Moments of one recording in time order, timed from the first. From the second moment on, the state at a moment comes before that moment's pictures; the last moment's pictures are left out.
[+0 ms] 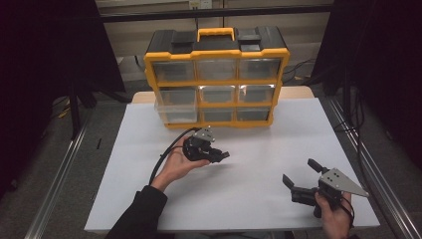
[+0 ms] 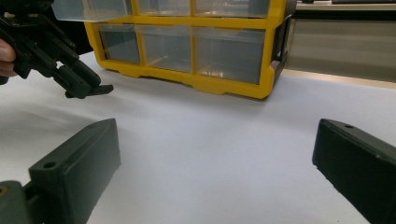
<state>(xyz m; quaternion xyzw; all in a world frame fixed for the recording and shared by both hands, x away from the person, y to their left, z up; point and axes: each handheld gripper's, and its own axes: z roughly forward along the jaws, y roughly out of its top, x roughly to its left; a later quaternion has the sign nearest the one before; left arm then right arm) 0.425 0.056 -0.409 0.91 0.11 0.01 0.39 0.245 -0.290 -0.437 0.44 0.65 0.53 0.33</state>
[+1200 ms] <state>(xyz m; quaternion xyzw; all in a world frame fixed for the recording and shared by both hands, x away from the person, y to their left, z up) 0.404 0.090 -0.378 0.89 0.11 0.05 0.43 0.244 -0.290 -0.436 0.44 0.65 0.53 0.33</state>
